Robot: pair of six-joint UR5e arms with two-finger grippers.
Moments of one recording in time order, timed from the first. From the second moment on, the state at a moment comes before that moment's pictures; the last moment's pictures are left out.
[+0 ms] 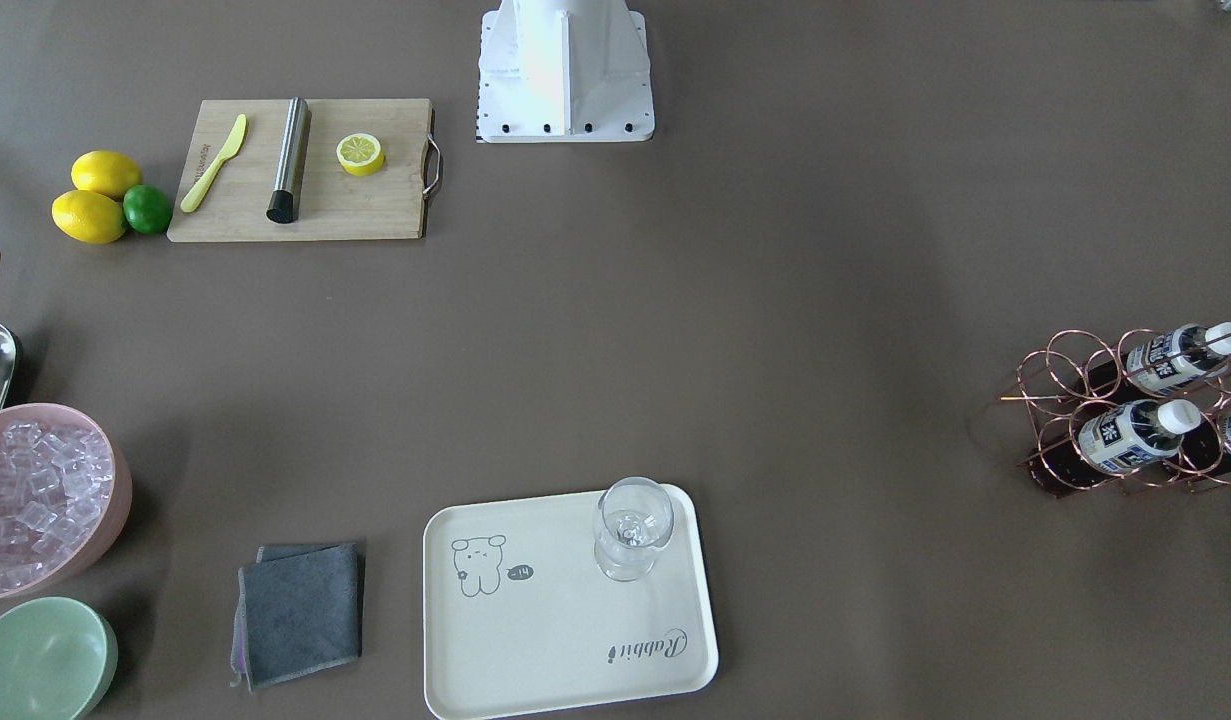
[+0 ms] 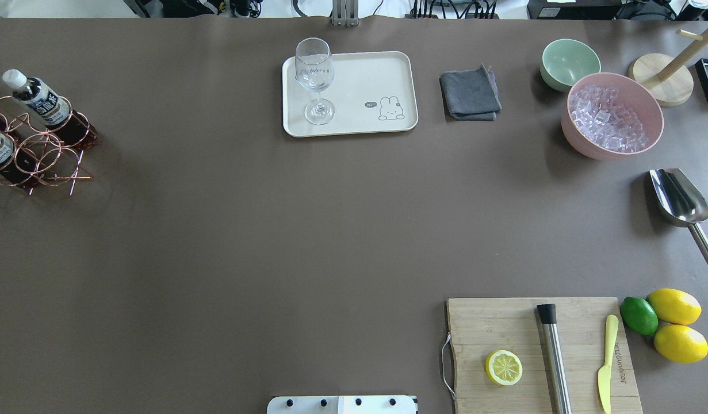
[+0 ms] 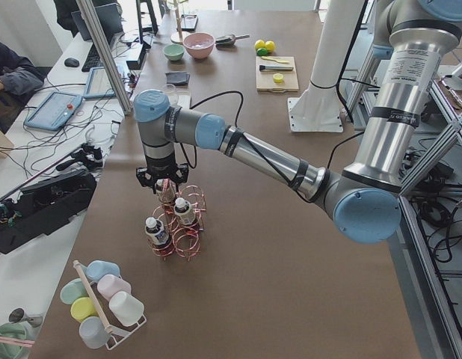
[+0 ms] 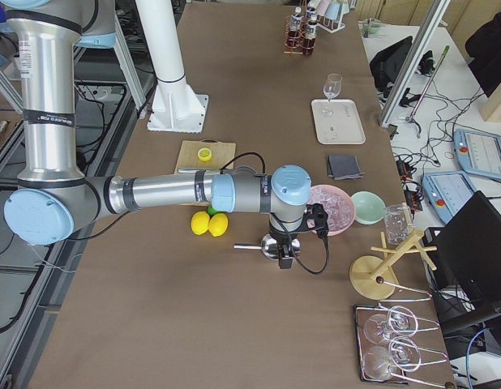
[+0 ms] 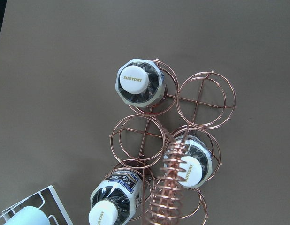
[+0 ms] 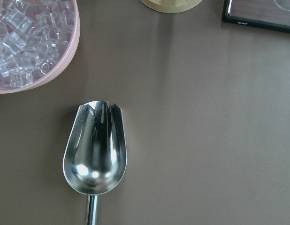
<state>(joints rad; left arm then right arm) -1.51 -1.83 -1.75 -1.34 -2.30 1.16 1.57 -1.60 1.75 -1.69 2.34 -0.13</state>
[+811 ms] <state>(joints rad) -1.50 -1.83 -1.77 -1.33 -2.30 1.18 1.57 -1.59 1.76 -1.69 2.38 -0.13</state>
